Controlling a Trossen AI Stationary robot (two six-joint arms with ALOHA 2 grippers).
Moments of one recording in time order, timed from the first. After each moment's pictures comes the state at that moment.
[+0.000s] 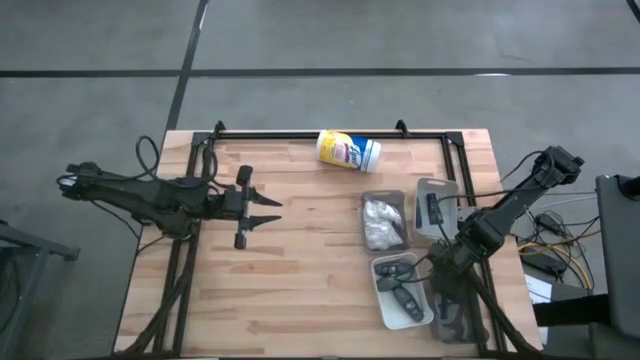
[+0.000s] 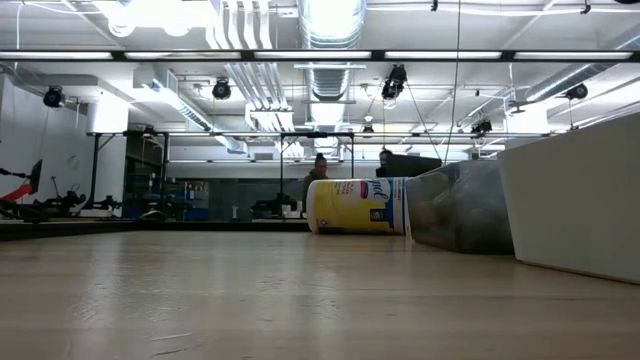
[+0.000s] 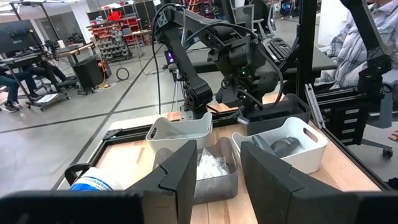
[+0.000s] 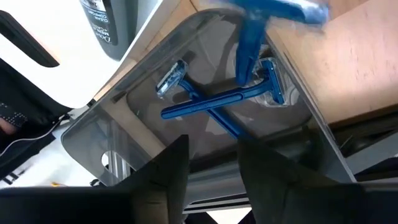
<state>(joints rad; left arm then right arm) -0.22 0.85 0.81 -0.03 -0.21 0.13 0.69 1.06 0.70 -0.92 -0.37 1.41</state>
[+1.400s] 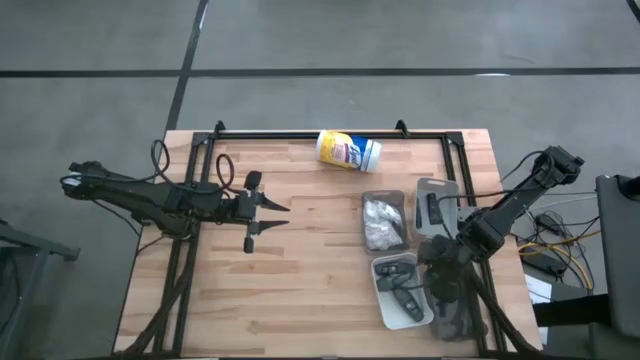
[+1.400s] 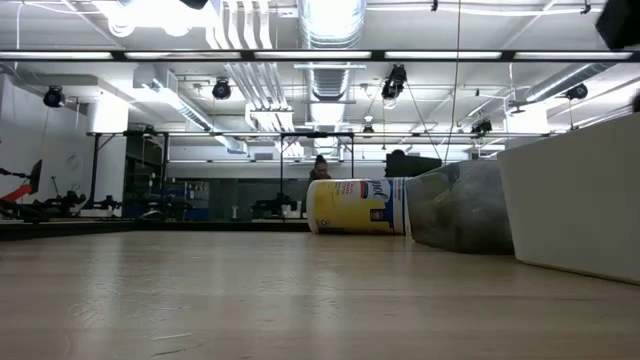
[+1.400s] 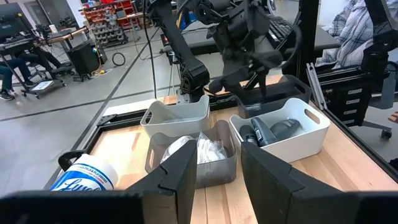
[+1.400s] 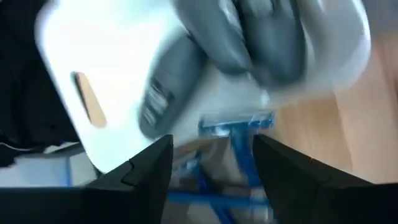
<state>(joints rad) -0.22 0.93 0.81 -0.03 -0.21 0.13 0.69 1.06 0.70 -0.77 -0.07 1.12</state>
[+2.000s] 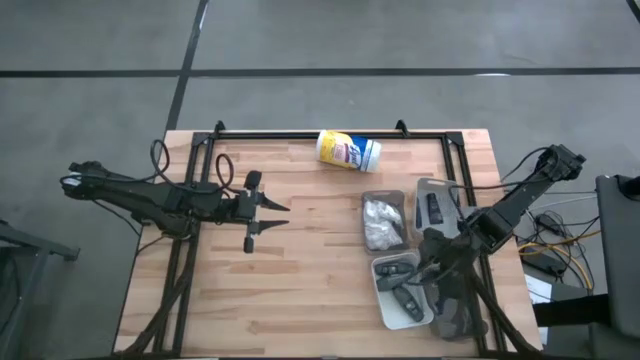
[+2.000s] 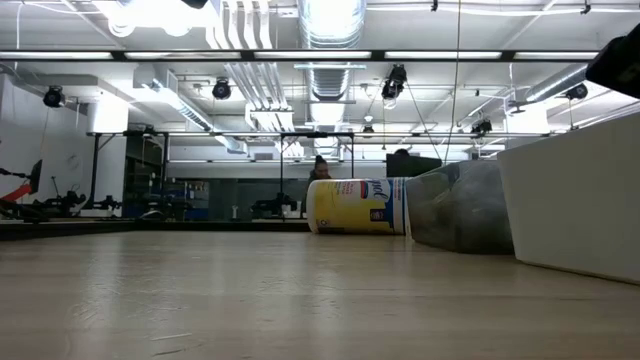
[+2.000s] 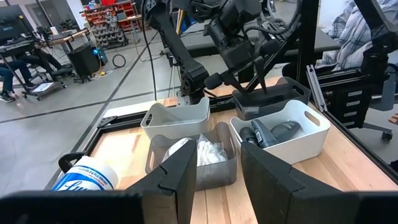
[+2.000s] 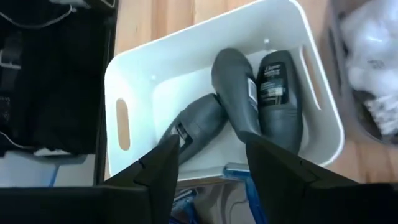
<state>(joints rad) -0.22 0.93 0.81 -0.02 -0.21 0.14 0.68 0.95 0.70 -0.66 0.06 0.78</state>
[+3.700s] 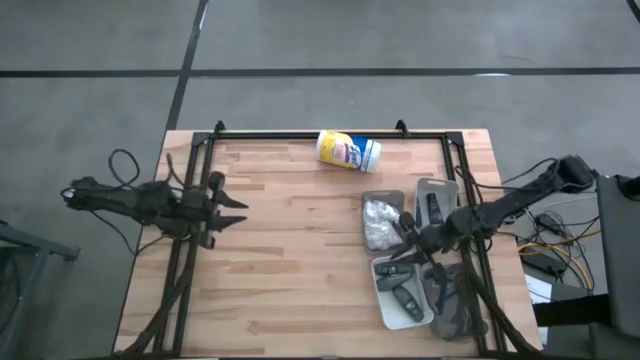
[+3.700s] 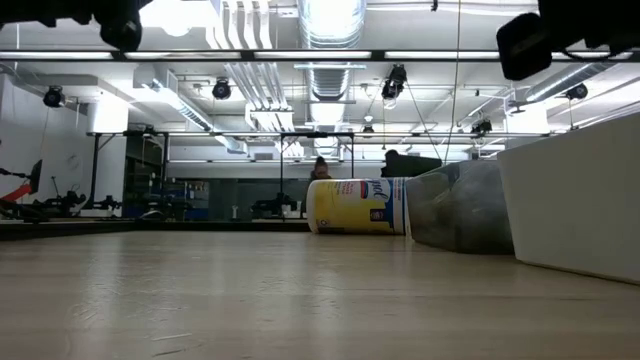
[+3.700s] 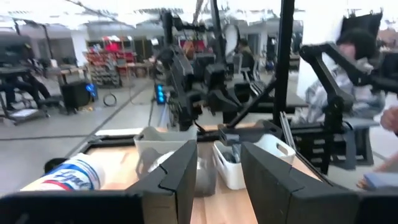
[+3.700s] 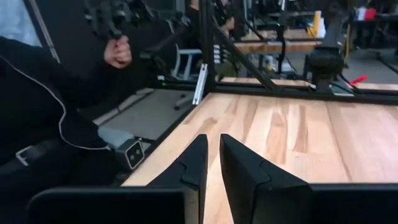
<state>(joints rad) -0.22 0.34 0.39 0.04 -0.15 0.02 0.41 0.85 0.27 0.51 -0.02 0.13</state>
